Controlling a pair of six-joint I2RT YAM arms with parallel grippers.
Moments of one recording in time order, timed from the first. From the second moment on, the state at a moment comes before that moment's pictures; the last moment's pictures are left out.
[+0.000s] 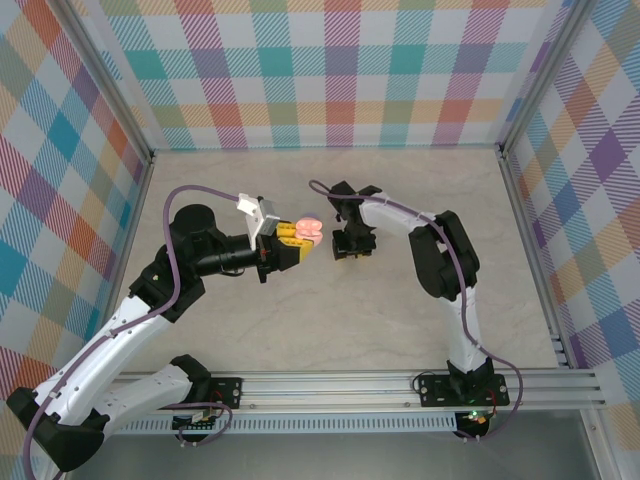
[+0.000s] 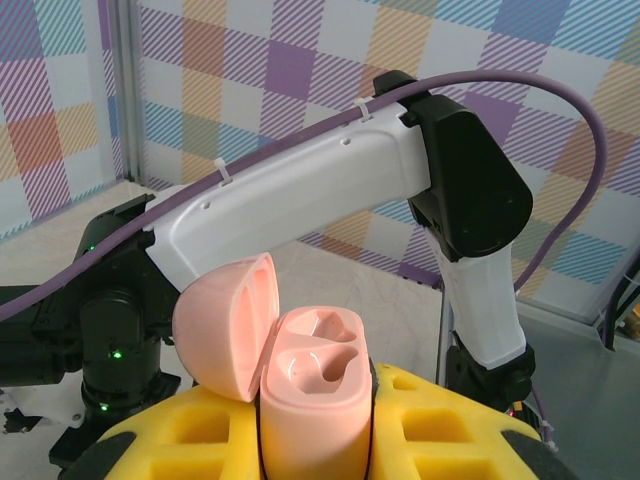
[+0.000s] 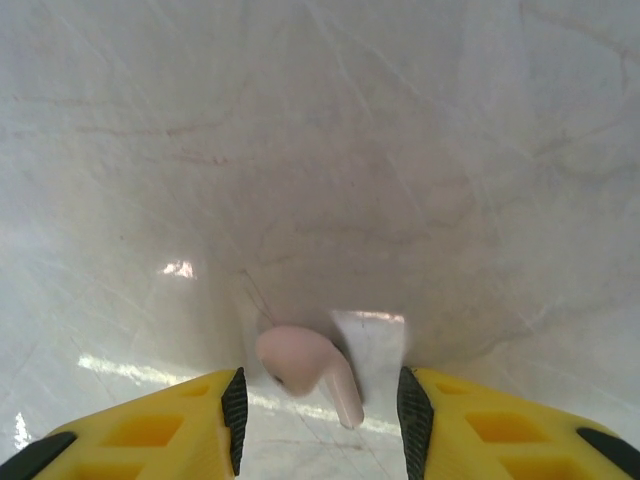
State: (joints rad) left arm -0.63 0.91 1.02 -0.24 0.63 -0.08; right arm 0.60 2.17 1.66 -0.98 -0.08 0.40
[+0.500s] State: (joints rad) left arm -0.63 0.92 1.02 -0.24 0.63 -0.08; right arm 0.59 2.16 1.65 -0.97 -0.19 0.38
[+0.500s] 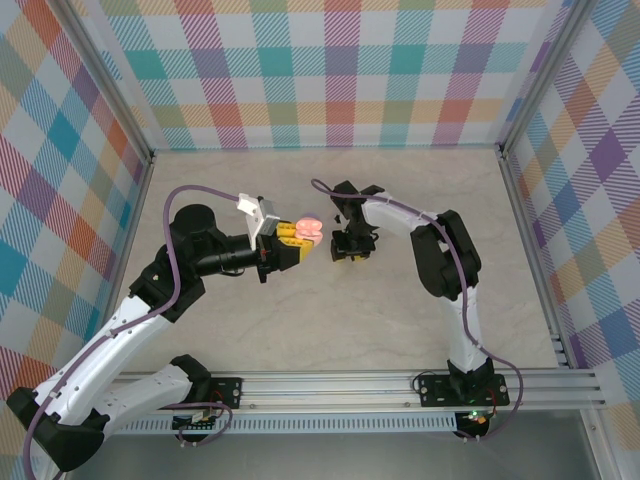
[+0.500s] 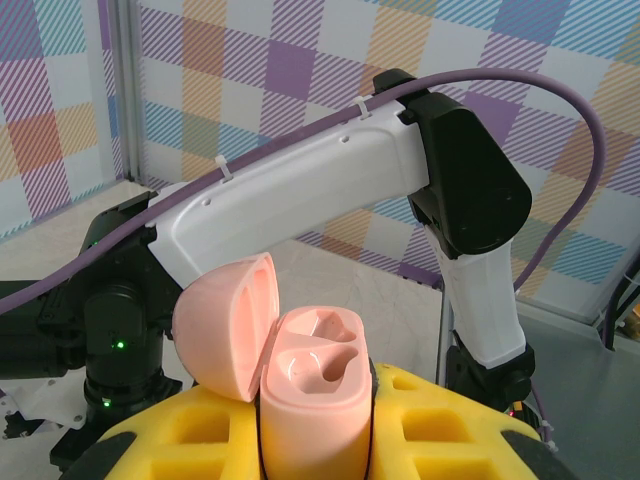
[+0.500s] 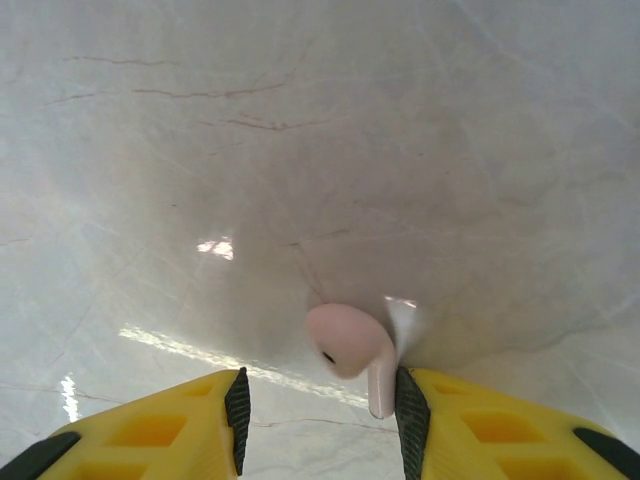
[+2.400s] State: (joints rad) left arm -0.63 0.93 0.99 -0.24 0.63 -0.08; right arm 0.63 2.27 1.82 -1.09 -0.01 0.39
